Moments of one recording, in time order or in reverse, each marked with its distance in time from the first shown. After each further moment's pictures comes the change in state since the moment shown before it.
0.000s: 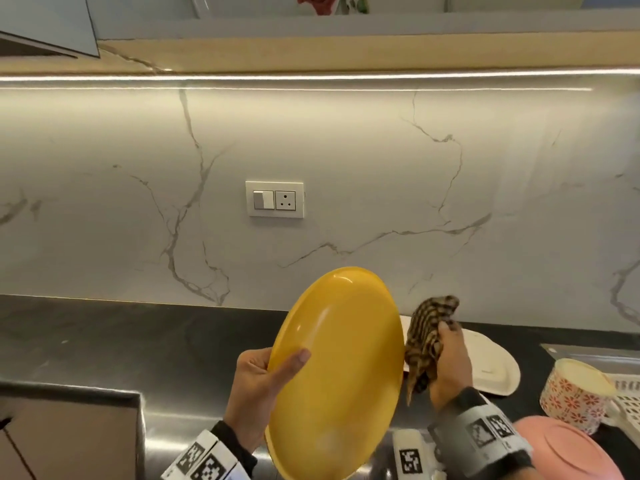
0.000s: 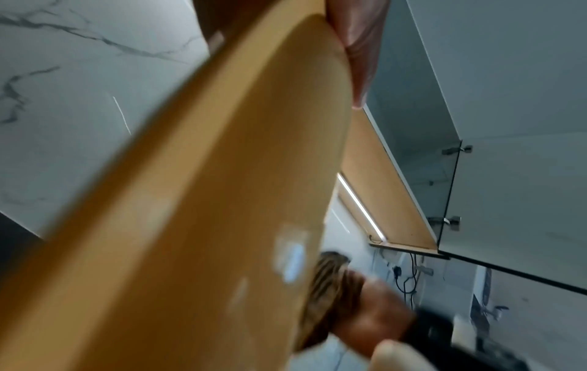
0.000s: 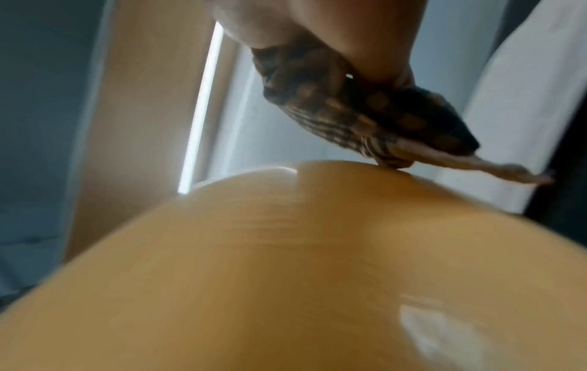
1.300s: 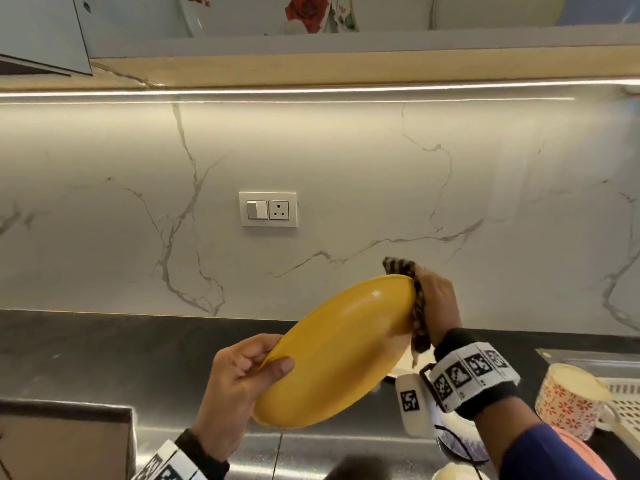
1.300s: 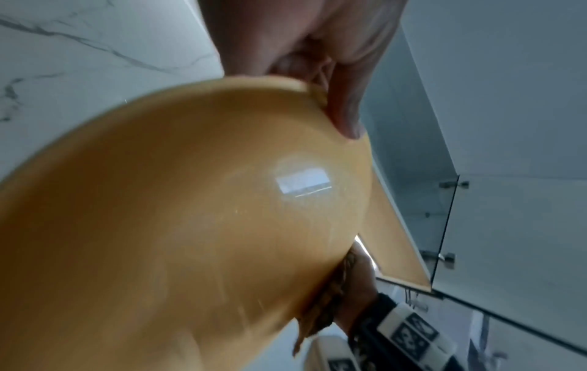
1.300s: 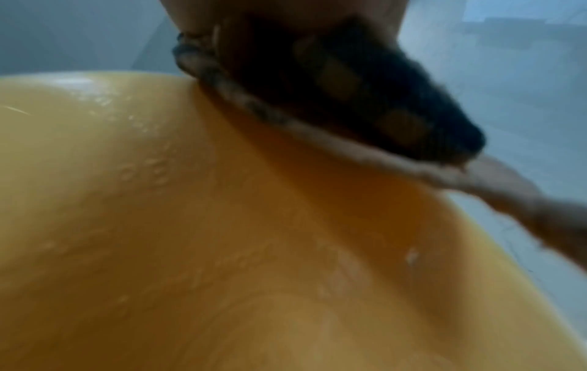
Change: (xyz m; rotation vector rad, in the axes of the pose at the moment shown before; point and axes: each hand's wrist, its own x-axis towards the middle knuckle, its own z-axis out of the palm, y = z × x) left_hand -0.001 0.029 -0.004 0.107 -0.105 0.233; right_hand 0.028 -0.064 0.031 -0.447 -0.234 -0.487
